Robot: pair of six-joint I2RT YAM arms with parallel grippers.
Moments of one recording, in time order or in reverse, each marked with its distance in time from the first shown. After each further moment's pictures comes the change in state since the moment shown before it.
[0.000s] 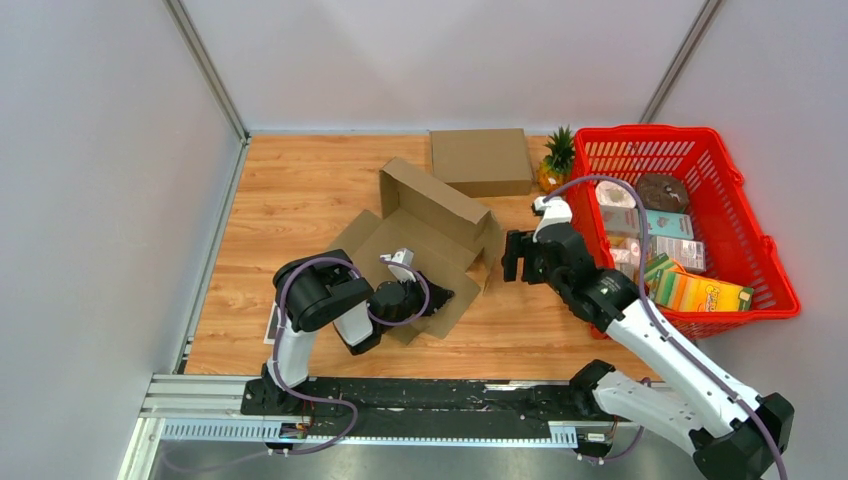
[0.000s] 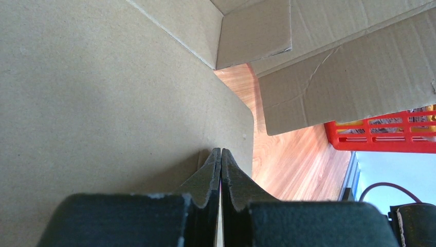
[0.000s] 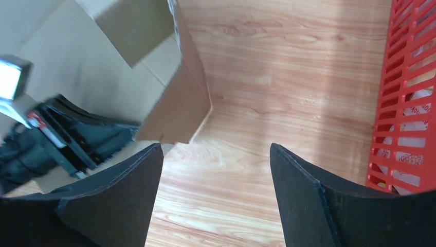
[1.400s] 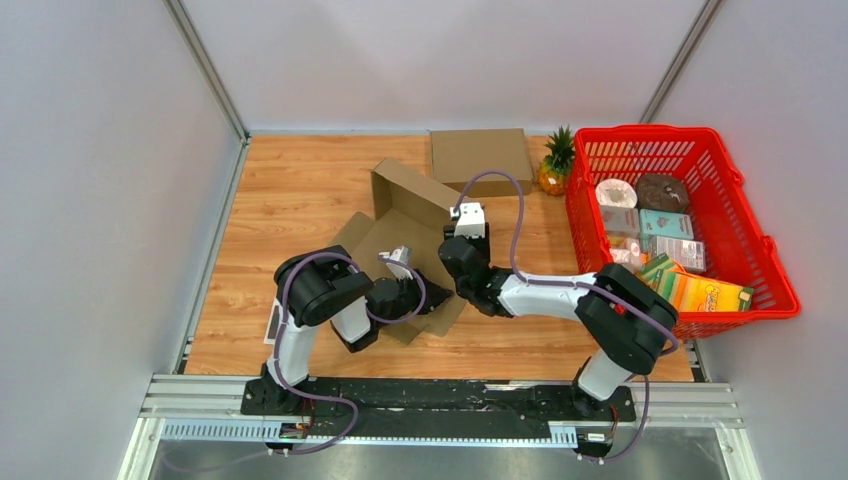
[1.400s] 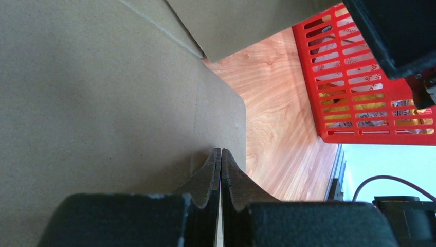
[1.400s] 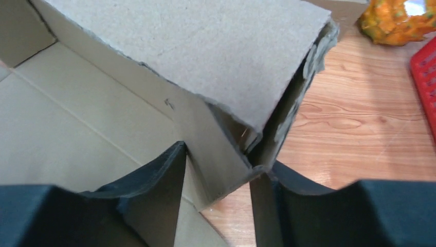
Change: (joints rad) left arm 0.051 0.028 -0.004 0.048 0.103 -0.019; right arm 0.272 0.711 -0.061 0.910 0.557 -0.090
